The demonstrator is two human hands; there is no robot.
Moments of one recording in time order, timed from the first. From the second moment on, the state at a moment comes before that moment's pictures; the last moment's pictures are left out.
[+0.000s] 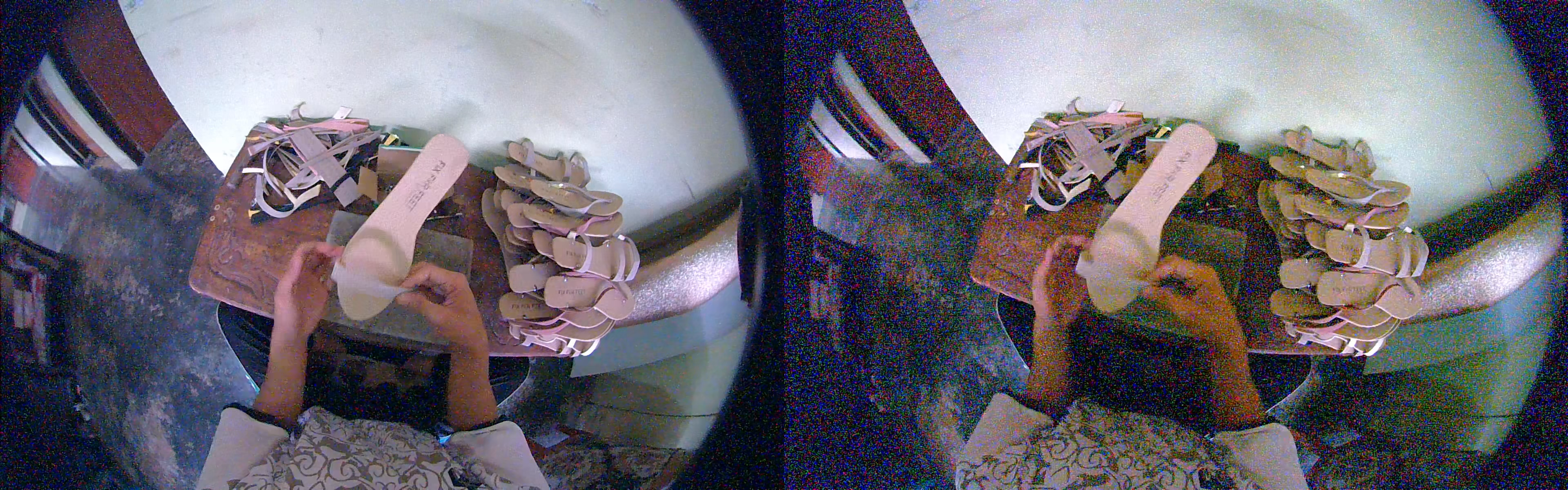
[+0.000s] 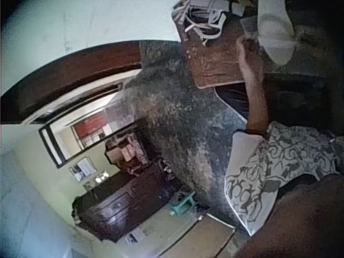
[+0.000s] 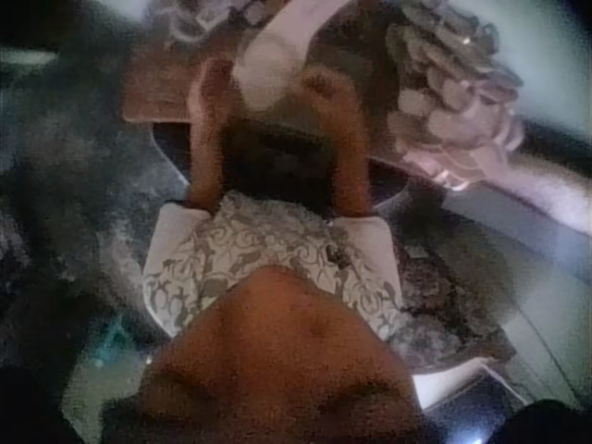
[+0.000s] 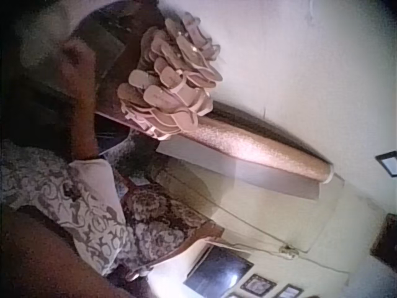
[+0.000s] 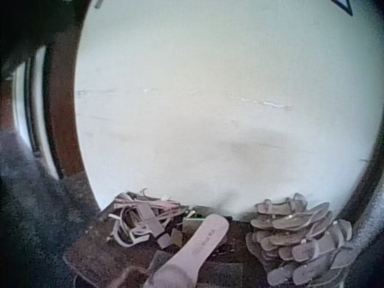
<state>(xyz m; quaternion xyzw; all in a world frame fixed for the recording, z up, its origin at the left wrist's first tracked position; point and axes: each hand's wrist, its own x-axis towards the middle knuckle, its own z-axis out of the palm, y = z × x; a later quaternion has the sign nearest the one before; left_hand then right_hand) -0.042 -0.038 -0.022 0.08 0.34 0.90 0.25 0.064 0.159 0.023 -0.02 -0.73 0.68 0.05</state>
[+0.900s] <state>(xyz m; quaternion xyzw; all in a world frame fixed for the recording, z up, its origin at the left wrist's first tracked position) -0.009 -0.014 -0.004 0.03 0.59 0.80 0.05 0.071 0.134 0.022 -0.04 -0.86 0.46 0.21</state>
